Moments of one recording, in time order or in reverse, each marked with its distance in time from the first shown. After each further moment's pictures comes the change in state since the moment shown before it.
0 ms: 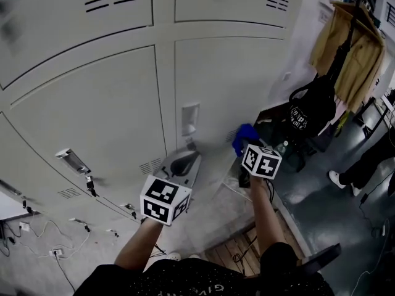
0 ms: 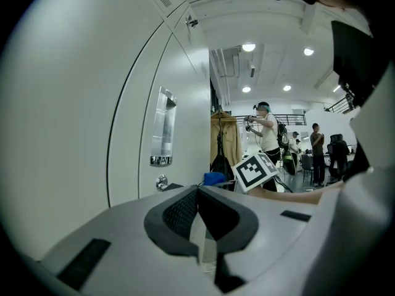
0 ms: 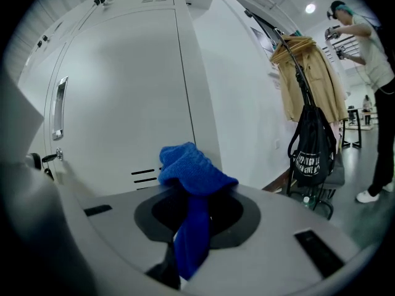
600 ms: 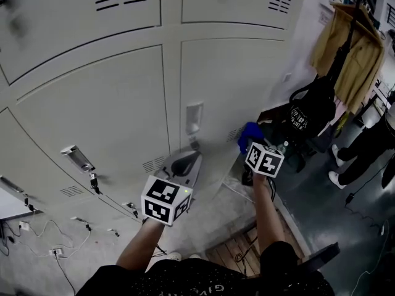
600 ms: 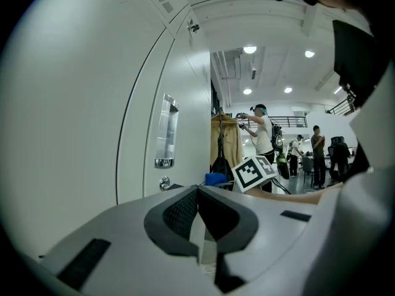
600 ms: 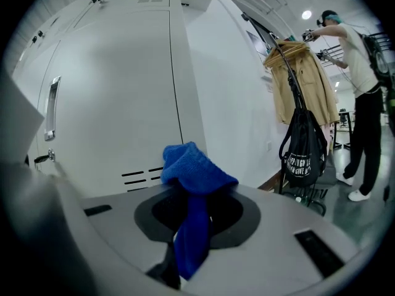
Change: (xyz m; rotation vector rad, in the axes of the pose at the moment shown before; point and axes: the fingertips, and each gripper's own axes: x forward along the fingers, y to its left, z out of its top) left arm -0.010 -0.001 0.002 -0.013 -0.016 0.006; right arm -0.004 -0.016 0.004 0.008 -0.015 -0.073
